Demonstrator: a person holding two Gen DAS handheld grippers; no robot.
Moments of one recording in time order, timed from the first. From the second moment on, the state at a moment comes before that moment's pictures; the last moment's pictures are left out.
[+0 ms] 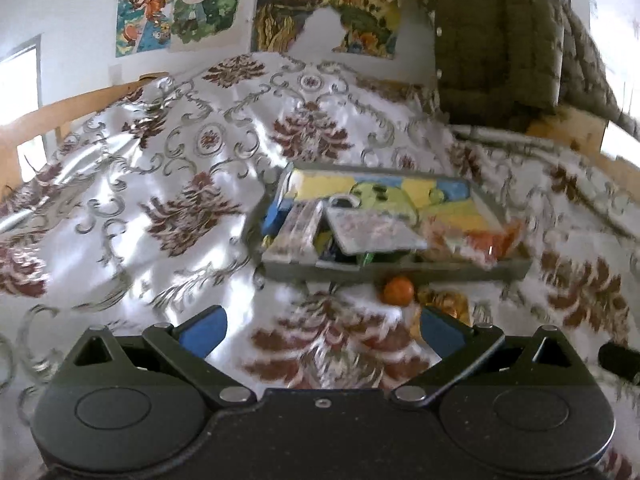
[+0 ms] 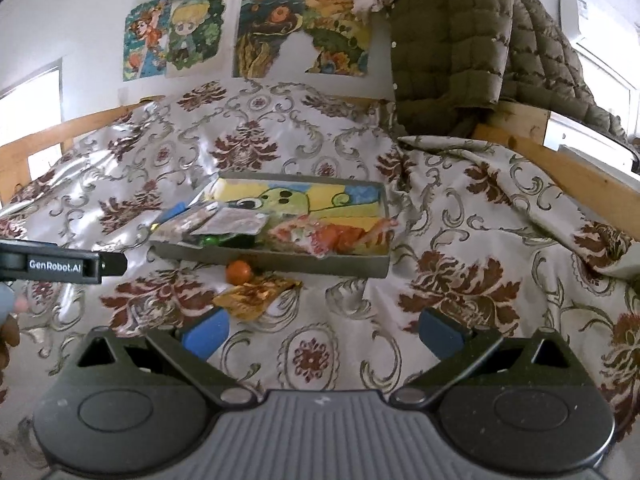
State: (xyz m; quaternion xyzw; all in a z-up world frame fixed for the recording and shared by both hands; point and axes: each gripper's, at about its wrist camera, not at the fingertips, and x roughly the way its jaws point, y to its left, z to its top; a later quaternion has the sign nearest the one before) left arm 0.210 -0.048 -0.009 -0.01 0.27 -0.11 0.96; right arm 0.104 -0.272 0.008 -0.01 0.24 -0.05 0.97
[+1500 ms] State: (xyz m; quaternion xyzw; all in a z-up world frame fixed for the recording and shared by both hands) left arm 0.369 -0.124 -0.105 -0.04 0.37 -0.28 0.88; right arm 0.258 -0.258 -0.068 -0.09 0.30 -0.01 0.95
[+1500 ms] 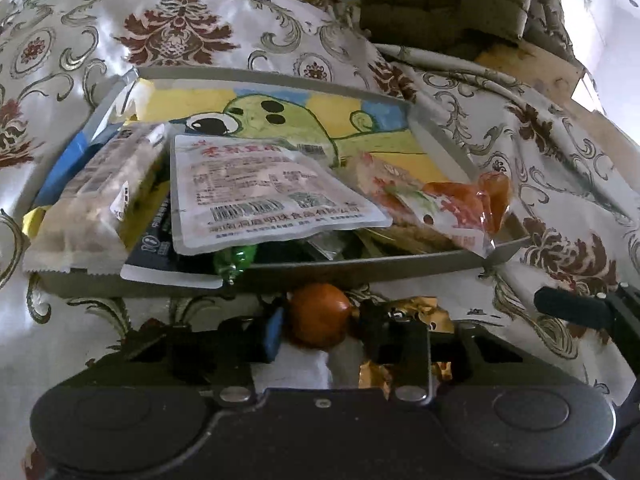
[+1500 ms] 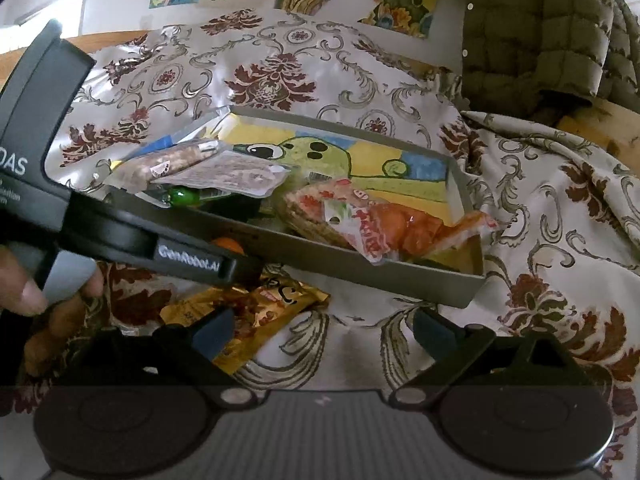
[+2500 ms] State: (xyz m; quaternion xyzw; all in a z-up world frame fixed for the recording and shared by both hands) left arm 0.351 -0.064 -0.088 -0.09 0.42 -0.22 0.88; right arm 0.305 -0.286 -0.080 0.08 0.35 0.07 0.93
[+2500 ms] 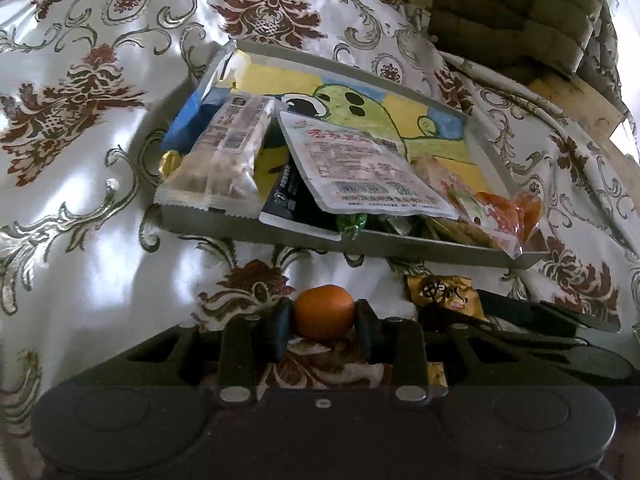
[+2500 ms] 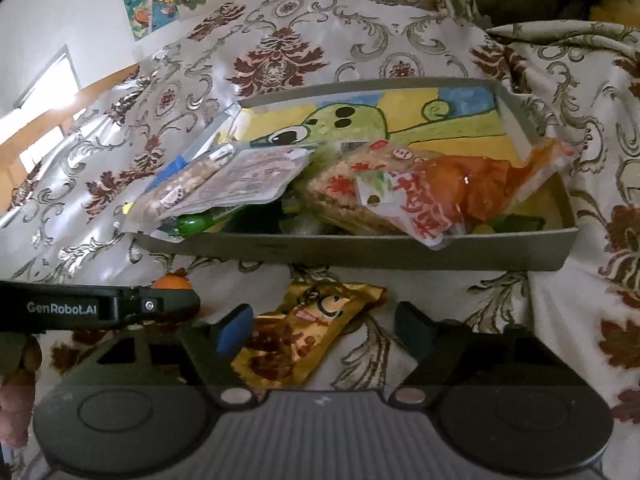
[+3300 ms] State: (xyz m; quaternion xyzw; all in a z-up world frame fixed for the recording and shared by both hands) left arm 0.277 -0.053 -0.079 -0.10 0.42 -0.16 0.89; right arm 0.268 -0.275 -0.063 0.14 0.36 0.07 0.92
